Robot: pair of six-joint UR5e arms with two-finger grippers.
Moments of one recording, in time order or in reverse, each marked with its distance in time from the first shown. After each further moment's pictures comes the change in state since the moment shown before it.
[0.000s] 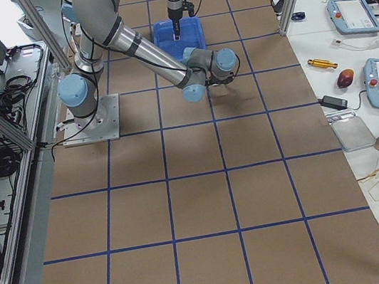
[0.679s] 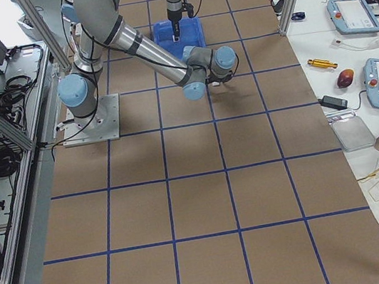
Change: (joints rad) left arm -0.001 -0.005 -0.010 0.006 -0.002 -0.038; right arm 0.015 0.005 0.000 0.000 -0.001 0.006
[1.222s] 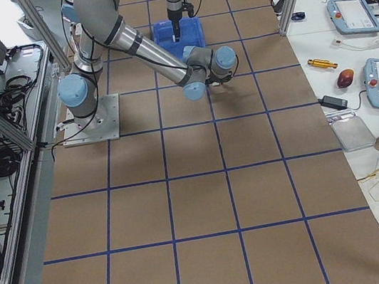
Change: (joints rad) left arm 0.004 0.011 0.006 0.002 -0.001 0.011; right arm 0.000 0.000 -0.001 0.001 -0.008 -0.008
